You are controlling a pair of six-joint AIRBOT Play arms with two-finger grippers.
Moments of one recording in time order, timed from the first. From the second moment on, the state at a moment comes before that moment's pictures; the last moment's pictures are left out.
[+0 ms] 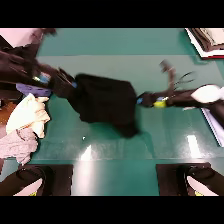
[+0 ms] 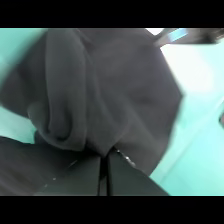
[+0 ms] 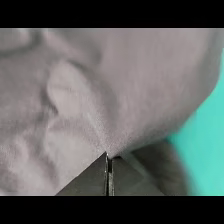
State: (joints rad) left arm -0.36 -1.03 1.54 1.06 -1.37 -1.30; right arm 0.24 -0.94 0.97 -0.73 0.99 1.37
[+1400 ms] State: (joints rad) left arm -0.11 -0.99 0.92 1.19 -0.97 -1.43; right arm 0.24 -1.30 1.19 -0.96 1.14 1.47
